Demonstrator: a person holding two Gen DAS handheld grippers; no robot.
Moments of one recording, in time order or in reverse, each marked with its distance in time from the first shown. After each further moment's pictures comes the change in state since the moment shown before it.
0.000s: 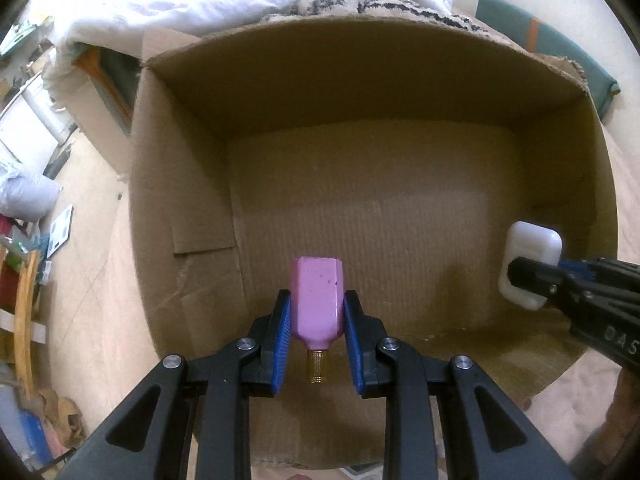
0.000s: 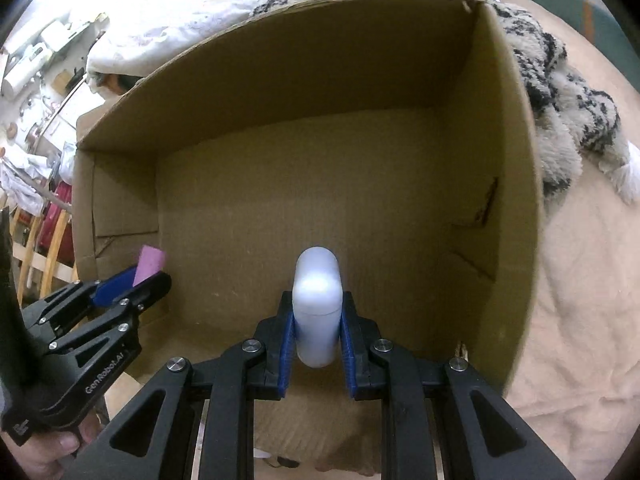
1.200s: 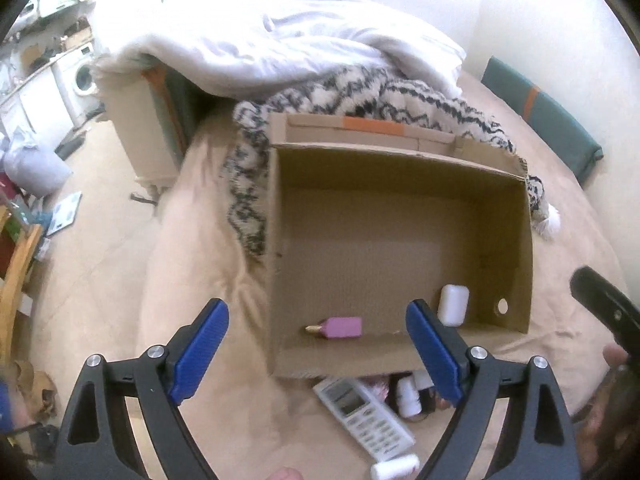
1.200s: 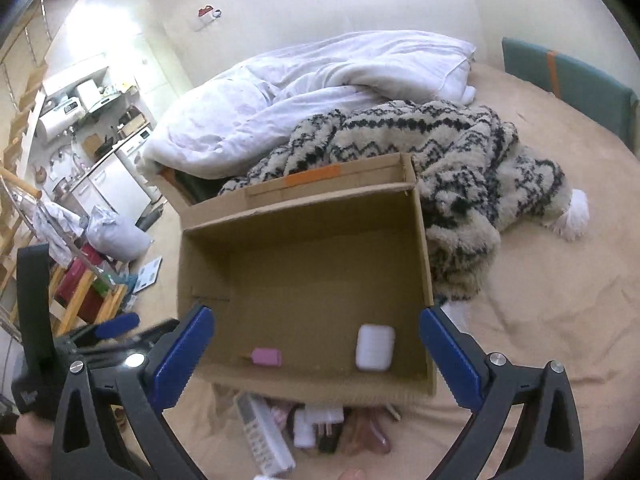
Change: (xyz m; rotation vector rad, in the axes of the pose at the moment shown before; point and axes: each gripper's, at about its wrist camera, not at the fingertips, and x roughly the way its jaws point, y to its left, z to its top) left arm -0.127 0.043 -0.026 -0.144 -0.158 -0.053; right arm -0.147 0.022 -0.045 0.008 -0.368 0.039
